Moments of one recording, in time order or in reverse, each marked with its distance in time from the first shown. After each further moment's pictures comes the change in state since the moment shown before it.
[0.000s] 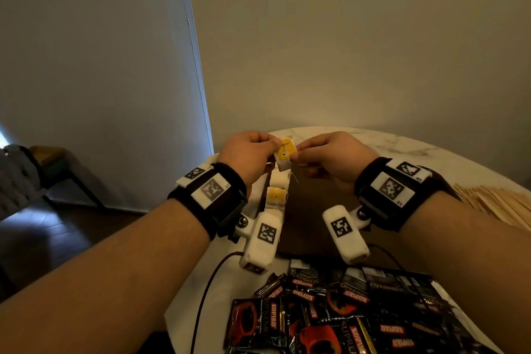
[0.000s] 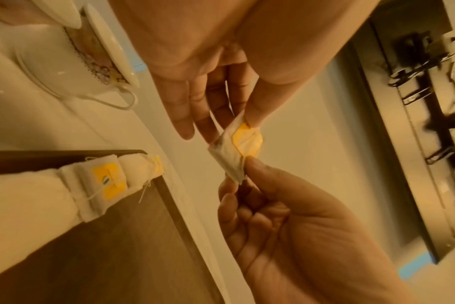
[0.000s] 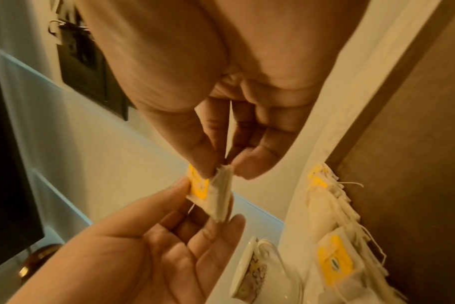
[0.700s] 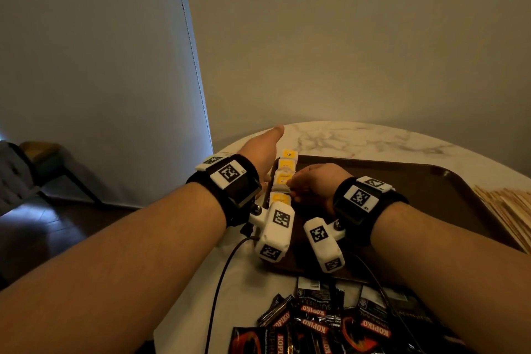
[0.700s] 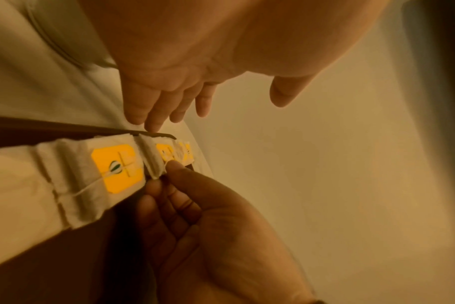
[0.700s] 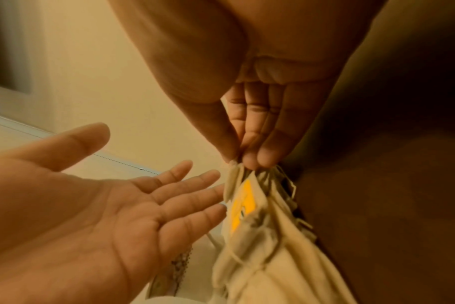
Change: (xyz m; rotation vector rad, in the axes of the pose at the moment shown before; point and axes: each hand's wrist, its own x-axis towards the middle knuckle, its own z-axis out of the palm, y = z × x) left_hand 0.066 -0.015 0.016 0.022 -0.030 -0.409; right_hand 0.064 0.058 0.032 0.146 0.029 0.386
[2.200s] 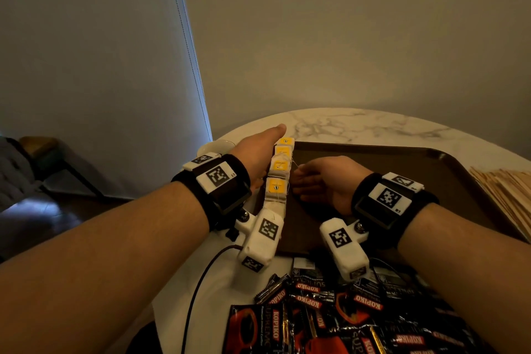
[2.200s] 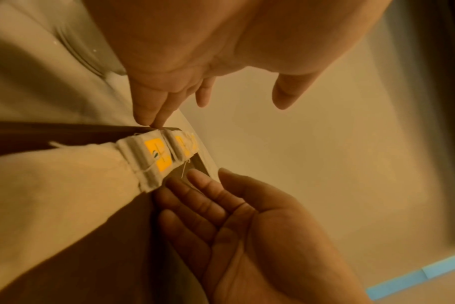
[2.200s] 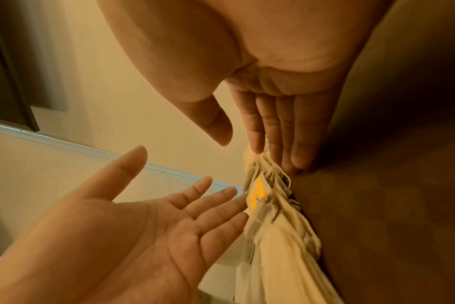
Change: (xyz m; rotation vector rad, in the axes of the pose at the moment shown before) left_hand -0.049 -0.010 0.003 0.039 -0.030 -0.009; right_hand -0.036 0.011 -0.018 0.094 -0.057 0.075
